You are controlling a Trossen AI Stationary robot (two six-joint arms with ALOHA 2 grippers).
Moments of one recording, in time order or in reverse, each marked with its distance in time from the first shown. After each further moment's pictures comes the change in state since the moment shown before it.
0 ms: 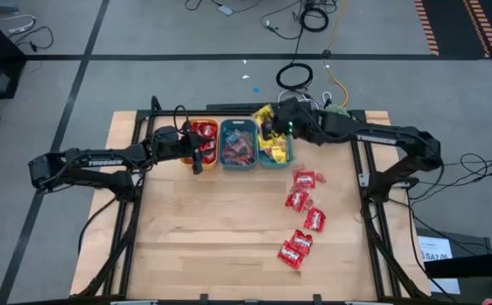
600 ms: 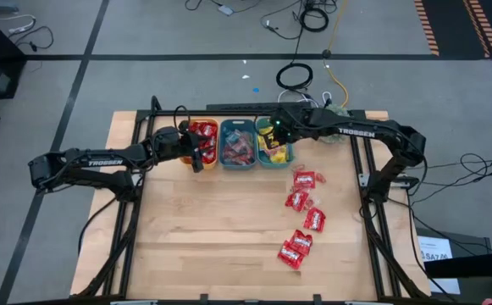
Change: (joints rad) left arm 0.000 0.000 0.000 -0.045 -0.103 0.002; right arm -0.122 0.153 0.000 -0.259 -0.260 0.055
